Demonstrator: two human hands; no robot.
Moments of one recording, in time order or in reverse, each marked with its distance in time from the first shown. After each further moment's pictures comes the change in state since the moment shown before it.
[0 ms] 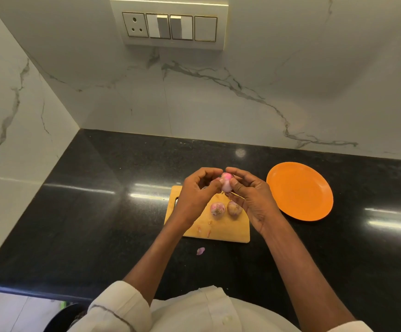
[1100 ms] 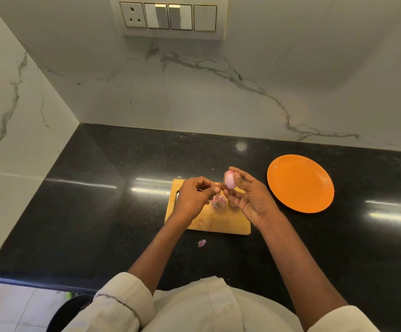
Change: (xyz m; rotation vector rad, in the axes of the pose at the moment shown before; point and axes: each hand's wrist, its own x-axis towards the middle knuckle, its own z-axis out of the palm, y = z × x) left_hand -0.003 -0.037 -0.005 0.134 0.055 -0.269; right_hand 0.000 0.016 -0.004 0.281 0.048 0.209
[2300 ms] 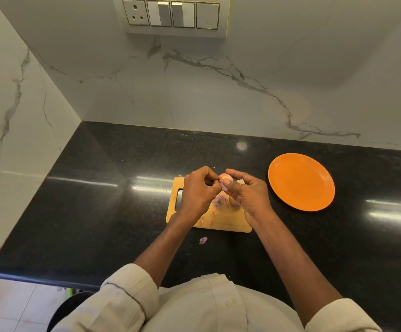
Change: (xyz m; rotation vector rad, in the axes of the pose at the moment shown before) left_hand -0.009 0.026 0.009 0.266 0.126 0.241; right_hand 0.003 0.013 0.006 -0.300 0.102 -0.158
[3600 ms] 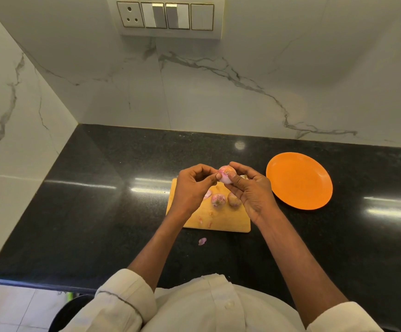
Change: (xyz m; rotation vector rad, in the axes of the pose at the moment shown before) left_hand 0.004 -0.003 -0.014 -0.379 -0.065 0.009; right_hand 0.001 -0.012 -0.007 0.188 -0.046 -0.023
